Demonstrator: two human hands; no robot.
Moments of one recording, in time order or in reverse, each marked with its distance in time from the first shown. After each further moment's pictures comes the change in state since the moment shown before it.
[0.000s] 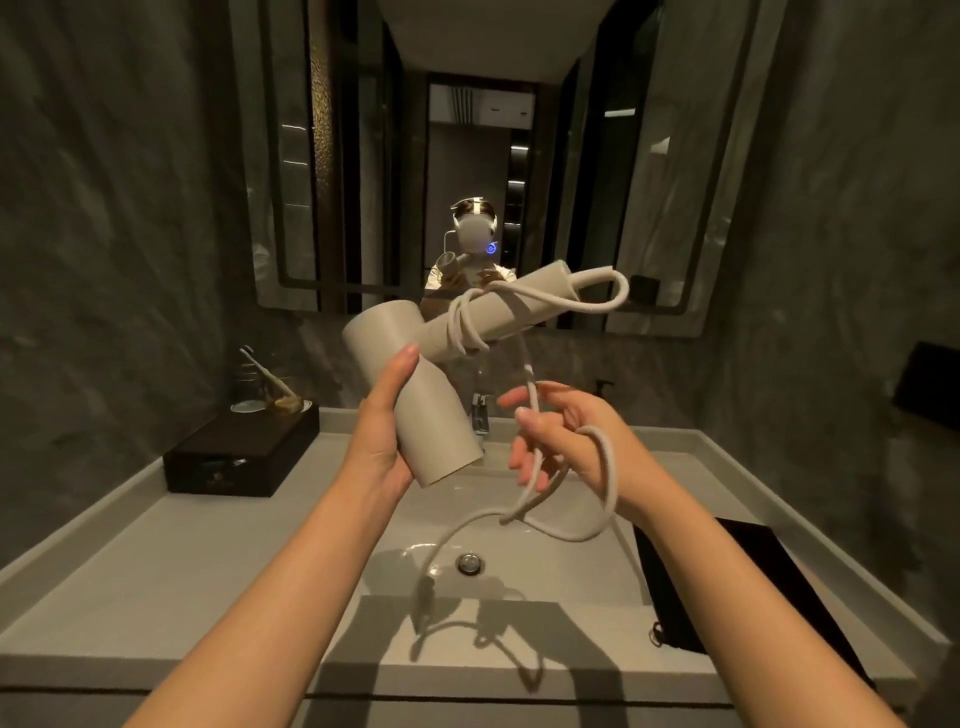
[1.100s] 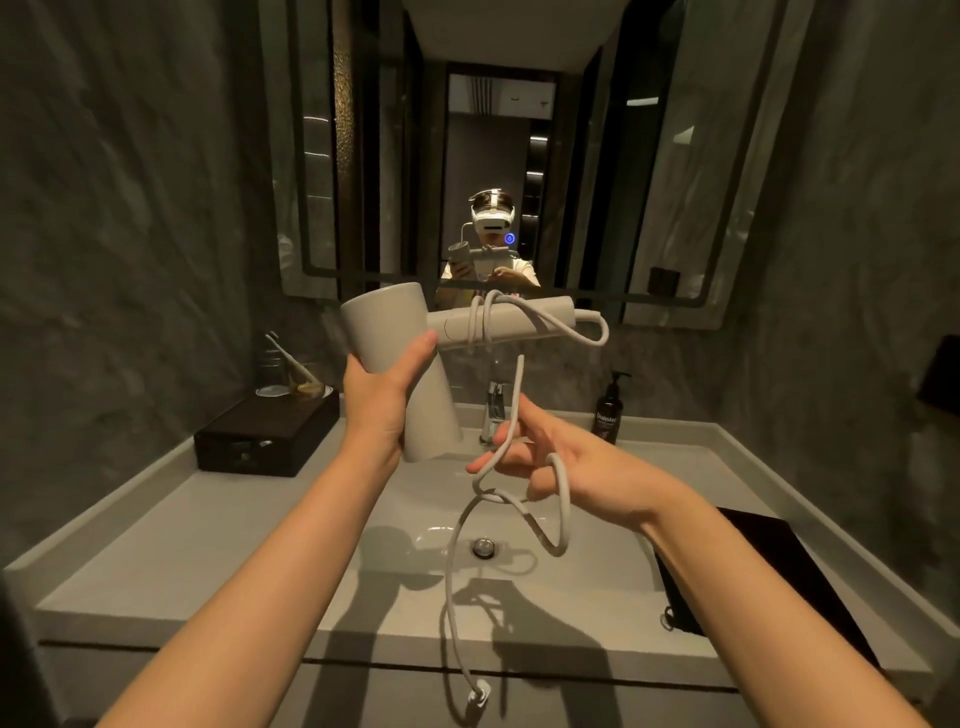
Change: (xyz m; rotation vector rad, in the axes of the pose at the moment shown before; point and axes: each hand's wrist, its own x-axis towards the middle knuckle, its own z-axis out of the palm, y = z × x) left_hand 0.003 0.013 -0.017 0.460 0.249 0.337; right_hand -0.009 0.005 0.021 -0.080 -0.323 0.166
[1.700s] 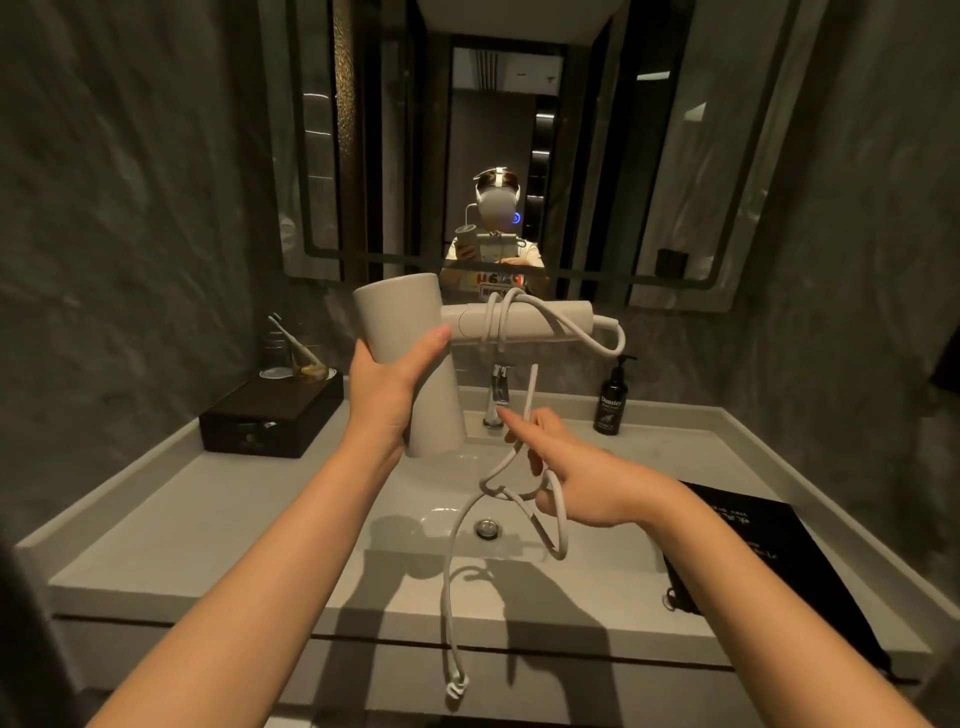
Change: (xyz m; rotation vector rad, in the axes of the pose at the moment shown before) left_hand -0.007 -0.004 -0.002 0.047 -0.045 0.028; right_hand 0.004 0.019 0.003 -0.691 0.026 0.123
